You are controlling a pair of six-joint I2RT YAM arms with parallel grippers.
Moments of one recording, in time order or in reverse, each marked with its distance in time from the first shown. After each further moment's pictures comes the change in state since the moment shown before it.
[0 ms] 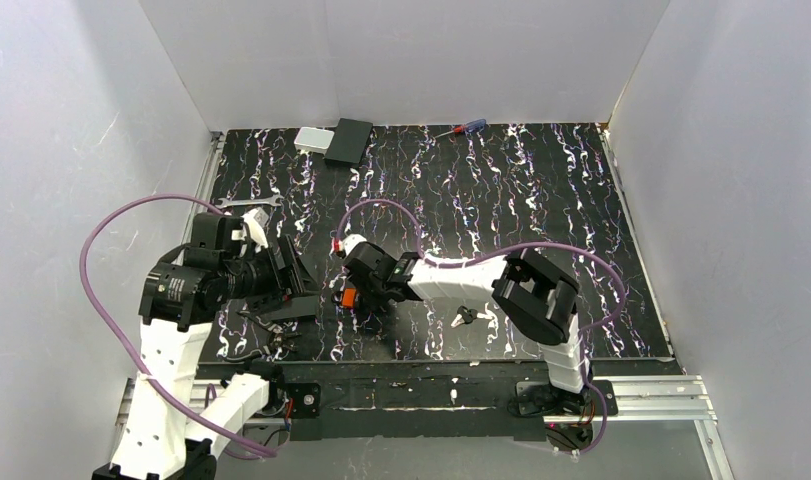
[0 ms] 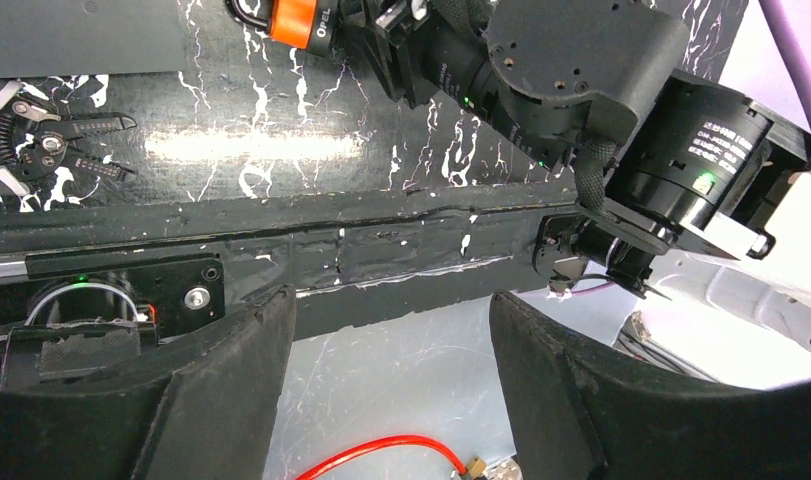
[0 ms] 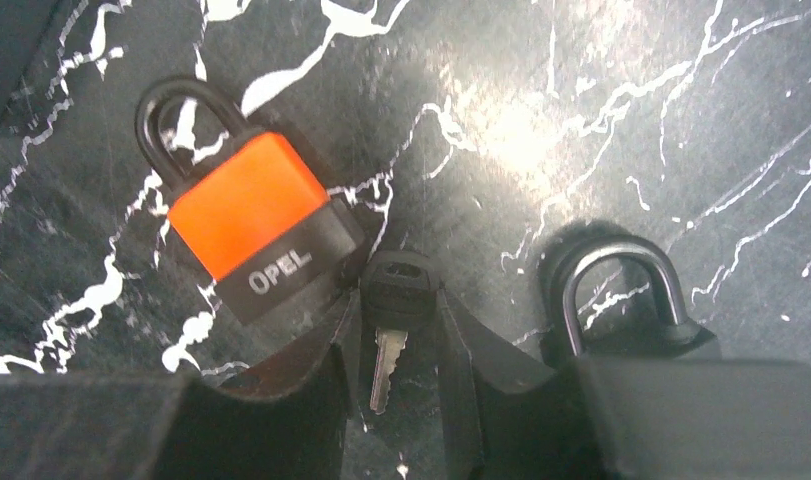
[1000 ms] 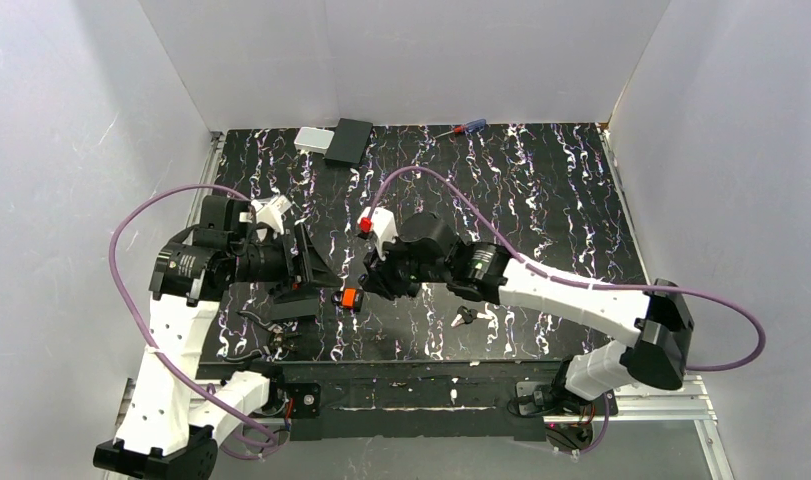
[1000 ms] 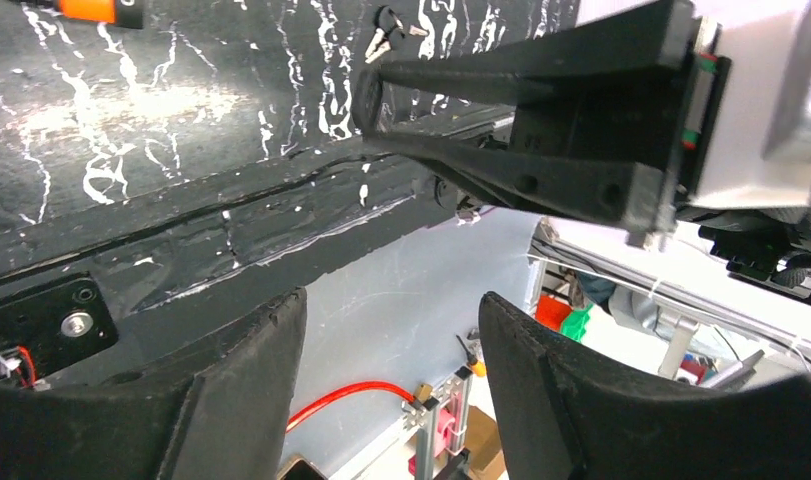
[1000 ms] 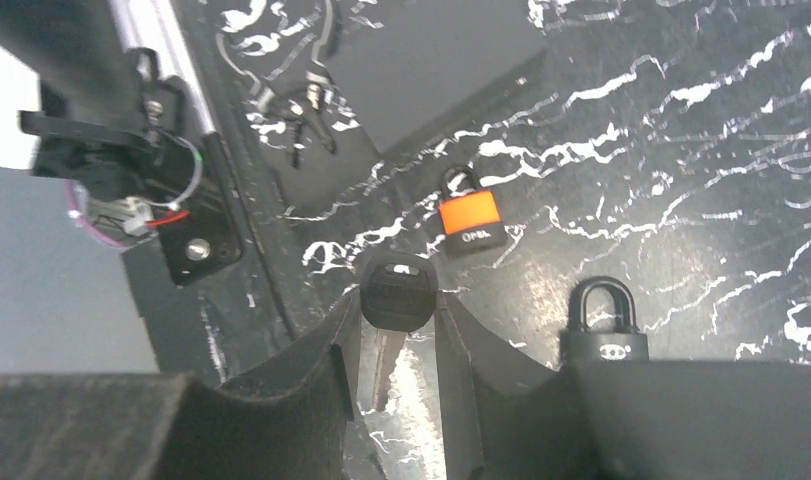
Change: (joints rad) left arm 0.000 0.085 0.019 0.063 0.292 0.013; right arm 0.000 -0.559 -0.154 0.055 -0.320 -0.159
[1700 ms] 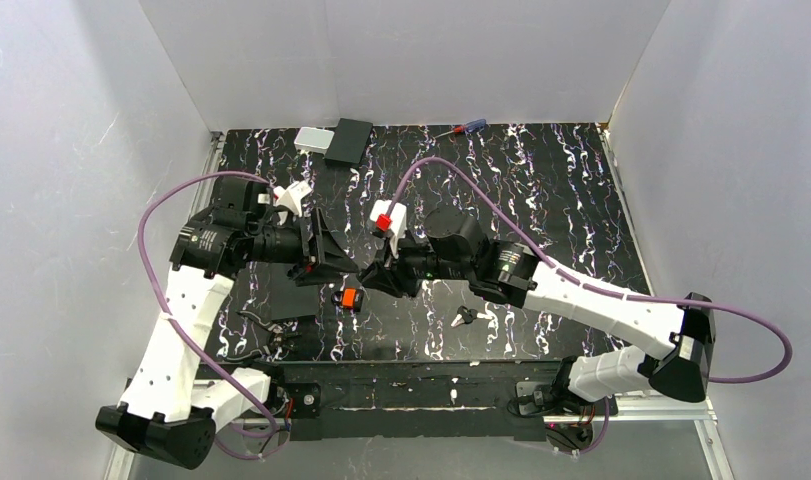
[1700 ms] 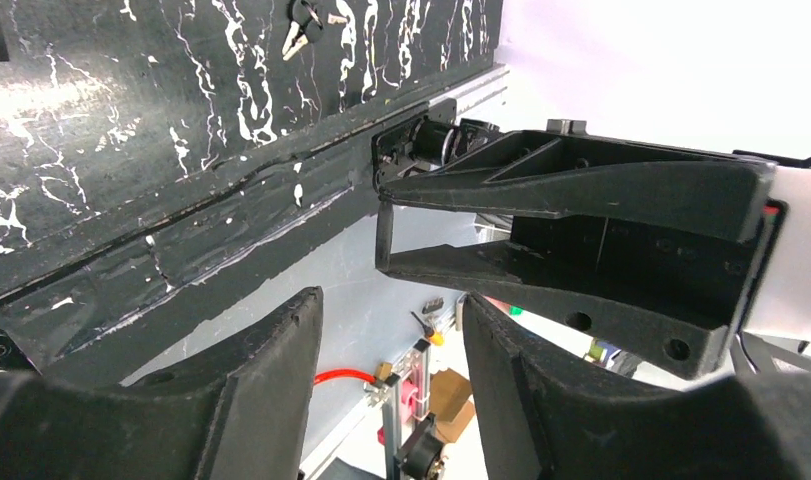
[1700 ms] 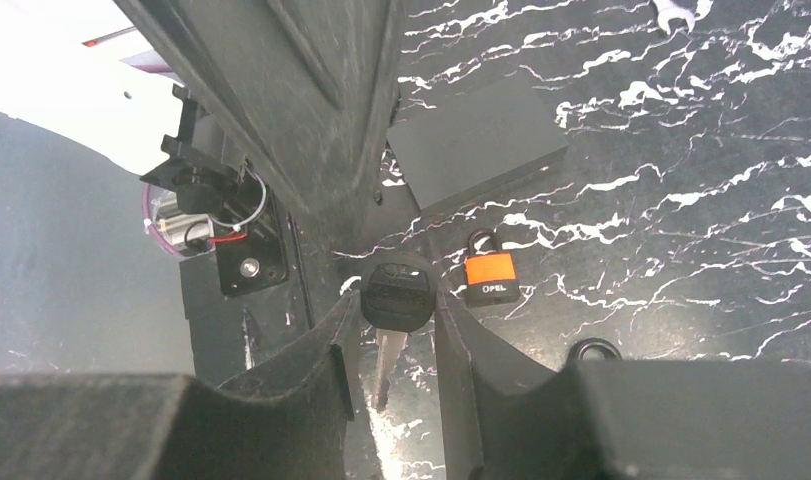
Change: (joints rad) left arm -0.048 0.105 0.000 0.154 0.145 -0.071; right arm 0.000 -0.136 -0.002 0.043 -0.116 -0.059
